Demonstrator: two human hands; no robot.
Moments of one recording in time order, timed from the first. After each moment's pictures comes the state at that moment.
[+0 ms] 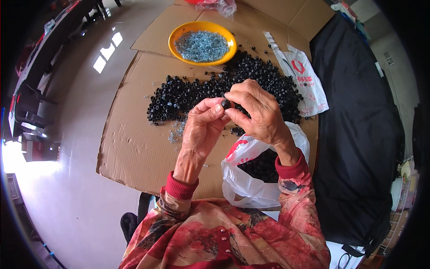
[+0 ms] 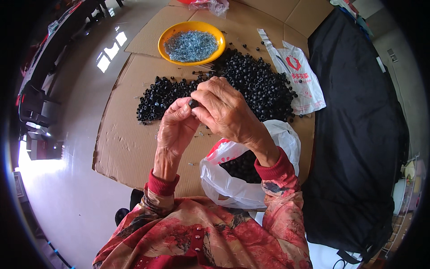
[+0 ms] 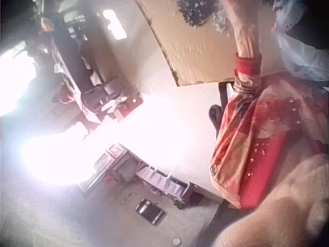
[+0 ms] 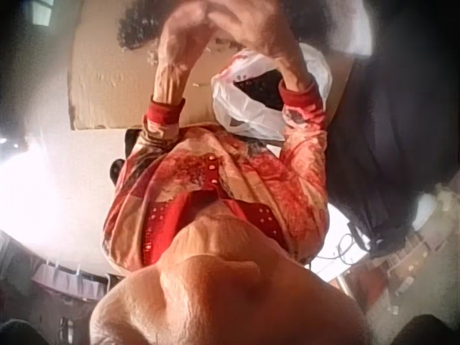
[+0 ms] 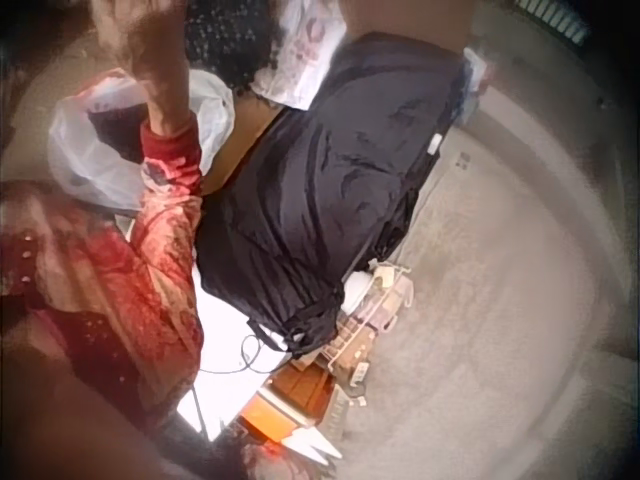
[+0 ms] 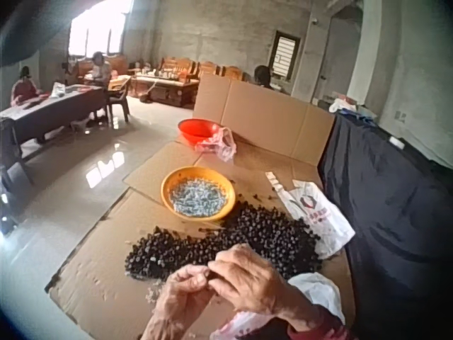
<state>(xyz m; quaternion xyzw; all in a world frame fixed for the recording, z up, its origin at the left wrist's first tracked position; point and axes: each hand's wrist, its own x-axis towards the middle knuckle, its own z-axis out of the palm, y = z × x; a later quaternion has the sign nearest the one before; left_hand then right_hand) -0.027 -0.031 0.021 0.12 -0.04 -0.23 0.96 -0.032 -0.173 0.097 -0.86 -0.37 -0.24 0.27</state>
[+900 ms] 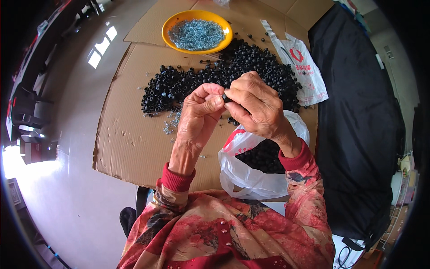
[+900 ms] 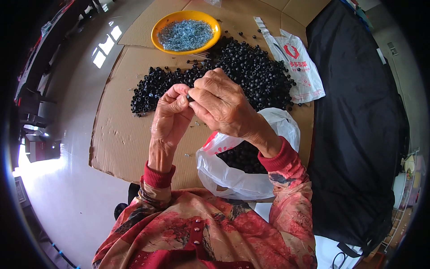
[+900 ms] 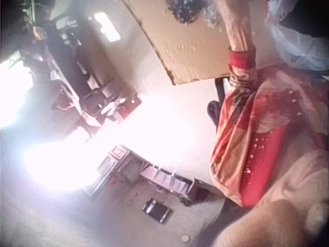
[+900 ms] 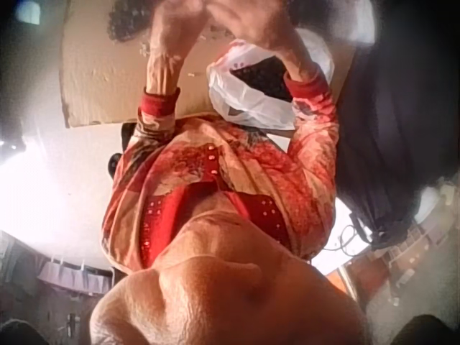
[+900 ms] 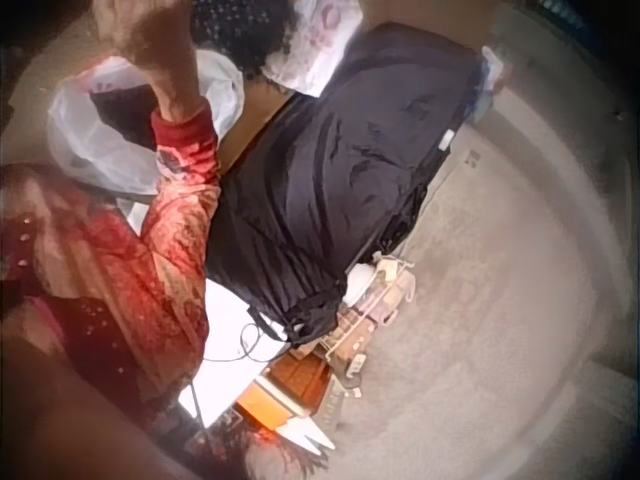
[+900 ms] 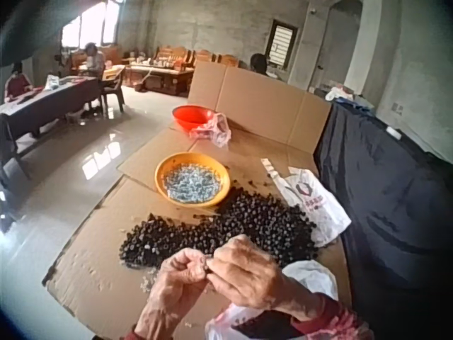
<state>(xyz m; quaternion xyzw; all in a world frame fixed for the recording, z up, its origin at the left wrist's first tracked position) -0.031 -0.030 0.027 0.16 -0.05 -0.23 0.96 -0.040 -0.176 0.092 -0.83 -0.40 -0.29 0.27</state>
